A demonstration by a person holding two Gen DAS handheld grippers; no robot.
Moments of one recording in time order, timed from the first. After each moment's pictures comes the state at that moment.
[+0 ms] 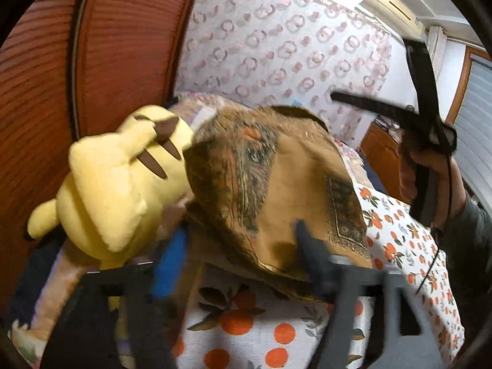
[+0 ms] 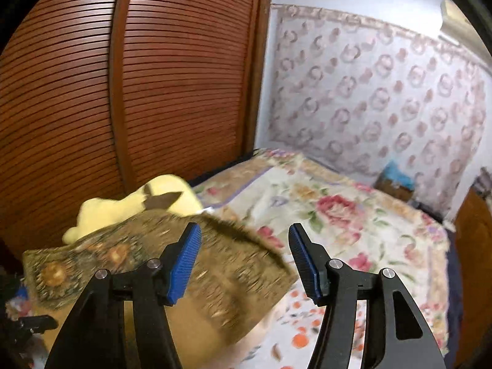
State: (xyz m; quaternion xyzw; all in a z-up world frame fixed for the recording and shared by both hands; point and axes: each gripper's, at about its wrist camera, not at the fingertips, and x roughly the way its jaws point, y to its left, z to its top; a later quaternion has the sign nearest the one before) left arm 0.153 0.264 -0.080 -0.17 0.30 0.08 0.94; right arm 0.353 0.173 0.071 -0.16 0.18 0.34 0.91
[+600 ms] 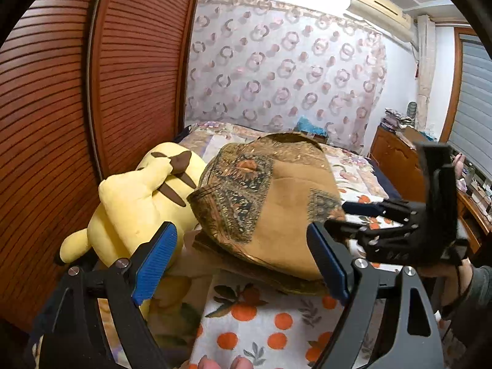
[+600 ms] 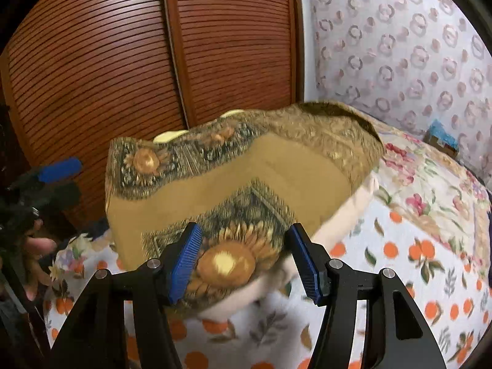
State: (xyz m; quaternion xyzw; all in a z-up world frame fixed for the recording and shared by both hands) left arm 0.117 0.241 -0.041 -0.10 0.26 0.10 0.96; right arm 0.309 0.104 0.021 -0.14 0.27 0.42 0.85
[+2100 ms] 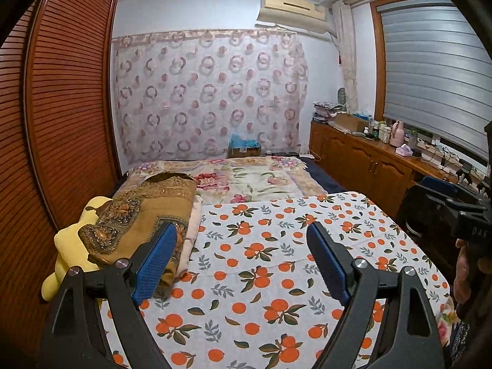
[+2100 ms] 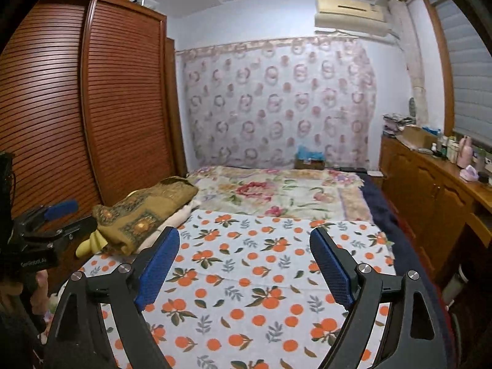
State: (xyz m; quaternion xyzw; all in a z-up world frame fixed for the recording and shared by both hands) left arm 0.067 0.041 0.033 0.00 0.21 -0.02 0.98; right arm 0.052 -0.152 0.080 -0.01 0.13 0.18 0.98
